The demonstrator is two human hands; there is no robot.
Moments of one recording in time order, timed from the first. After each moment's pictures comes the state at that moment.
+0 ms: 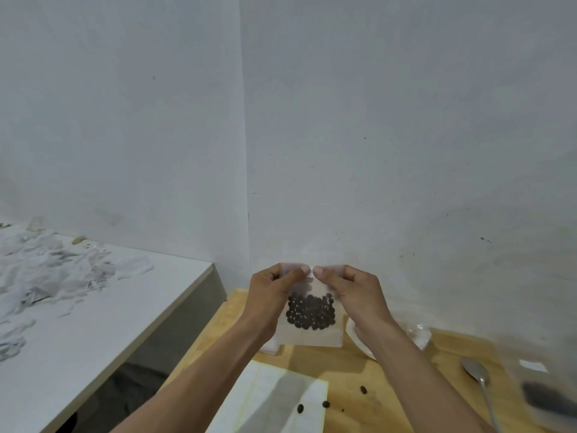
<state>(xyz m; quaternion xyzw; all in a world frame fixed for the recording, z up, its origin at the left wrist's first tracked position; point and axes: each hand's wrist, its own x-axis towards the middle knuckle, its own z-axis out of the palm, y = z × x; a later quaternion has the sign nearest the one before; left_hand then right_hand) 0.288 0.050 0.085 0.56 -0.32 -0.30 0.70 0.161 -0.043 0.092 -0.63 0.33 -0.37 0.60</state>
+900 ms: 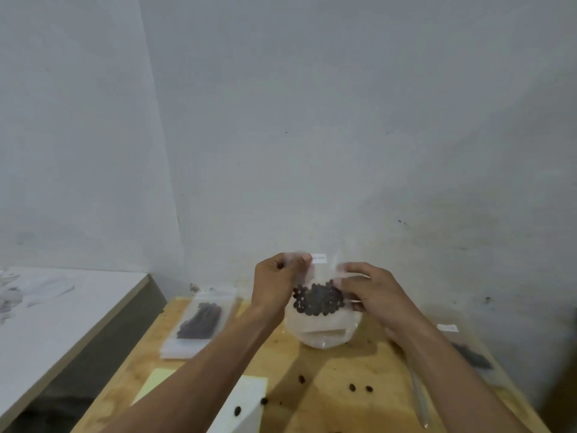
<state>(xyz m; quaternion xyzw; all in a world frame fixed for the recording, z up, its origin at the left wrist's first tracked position) 0.207 -0.035 0.088 0.56 -0.34 -0.31 0.69 0.036 -0.095 0.094 -0.63 0.42 -0.34 0.57</state>
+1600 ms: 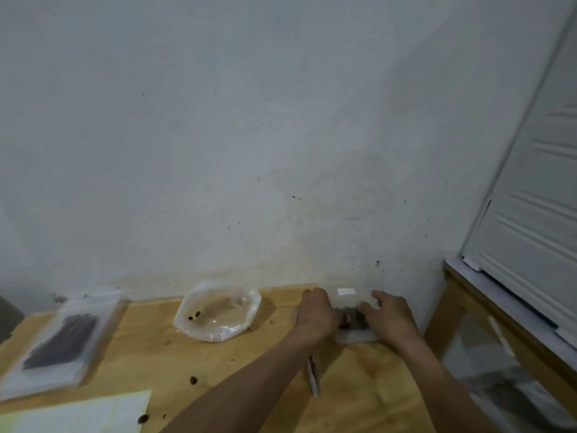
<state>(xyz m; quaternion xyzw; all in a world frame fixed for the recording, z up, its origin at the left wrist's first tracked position) -0.006 -0.131 0.010 0.70 -0.58 -0.31 0.29 -0.150 -0.146 0.014 -0.61 0.71 -0.24 0.27</state>
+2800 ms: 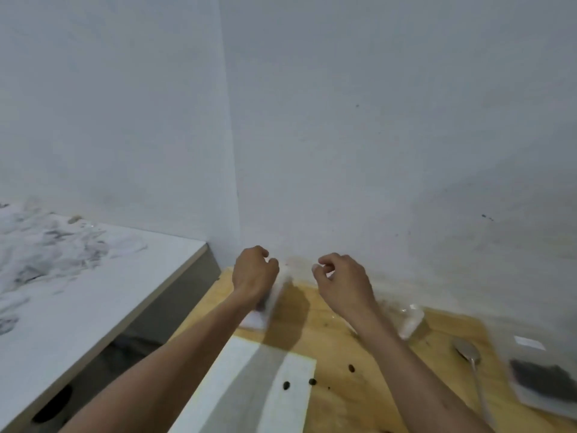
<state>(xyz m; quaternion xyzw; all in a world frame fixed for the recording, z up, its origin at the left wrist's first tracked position) 0.324 0.004 0.056 0.87 -0.31 -0.07 0.37 0.165 -0.073 0.052 -0.83 0.40 -0.28 0.26</state>
